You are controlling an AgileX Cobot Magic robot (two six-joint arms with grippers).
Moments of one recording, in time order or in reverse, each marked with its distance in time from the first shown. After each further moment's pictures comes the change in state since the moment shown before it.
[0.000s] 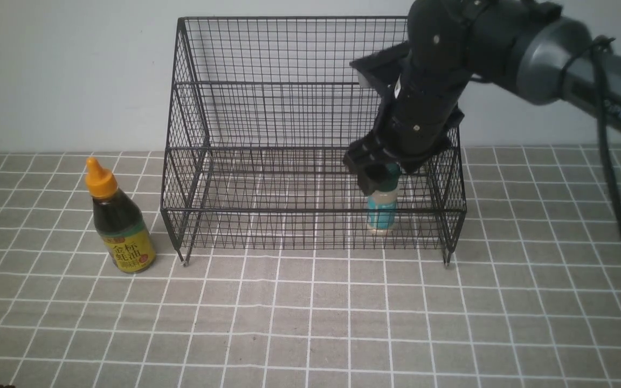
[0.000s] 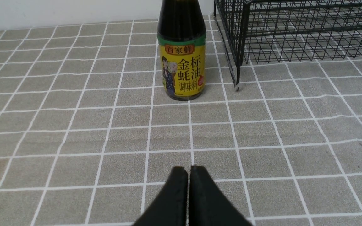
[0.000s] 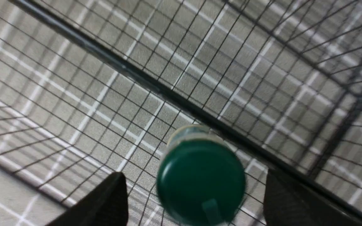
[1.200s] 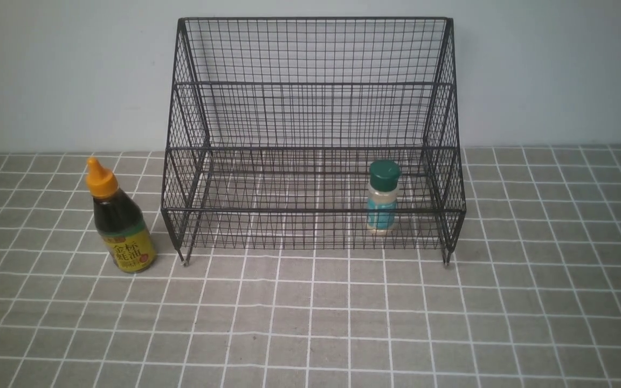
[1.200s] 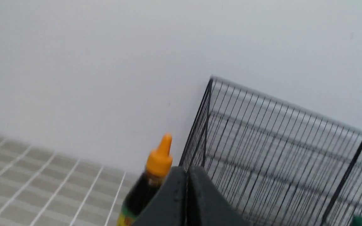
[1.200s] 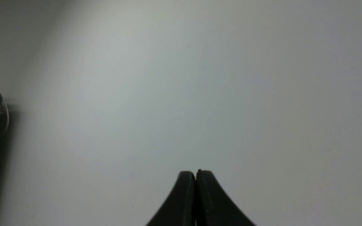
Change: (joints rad) right arm 0.000 -2.090 1.406 -0.095 -1.083 0.055; left arm 0.000 0.000 0.005 -0.235 -0.567 -0.146
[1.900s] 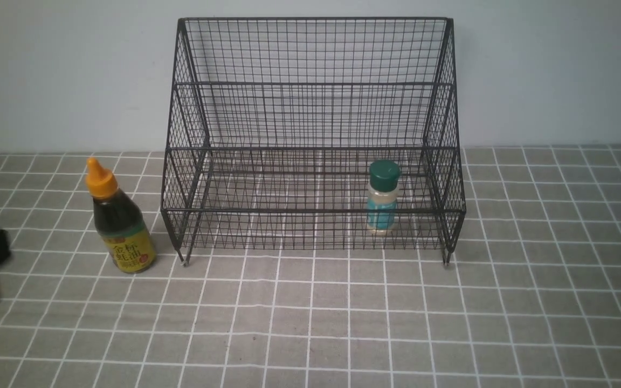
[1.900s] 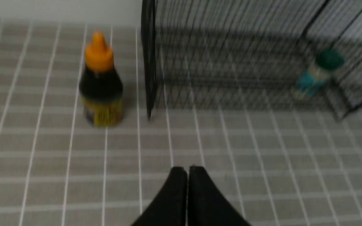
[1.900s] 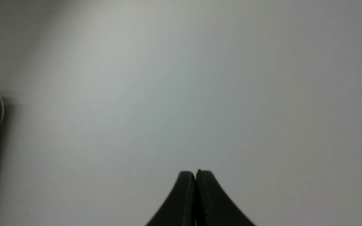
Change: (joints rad) right arm 0.000 -0.001 0.001 -0.014 0.001 0.000; left arm 0.000 0.801 -0.915 0.018 1.116 0.143
